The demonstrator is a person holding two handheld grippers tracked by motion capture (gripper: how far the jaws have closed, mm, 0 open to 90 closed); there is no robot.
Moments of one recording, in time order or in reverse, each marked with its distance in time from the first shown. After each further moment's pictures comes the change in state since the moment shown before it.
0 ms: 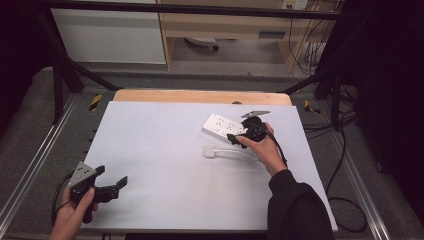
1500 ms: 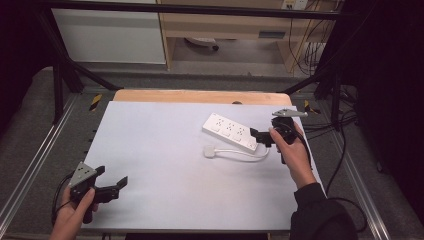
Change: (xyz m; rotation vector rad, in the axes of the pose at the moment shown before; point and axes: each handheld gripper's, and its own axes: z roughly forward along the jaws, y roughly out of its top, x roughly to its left) left arm -0.001 0.000 0.000 0.004 0.003 0.004; right arm -0.030 -0.010 -0.088 -0.169 -0.045 0.050
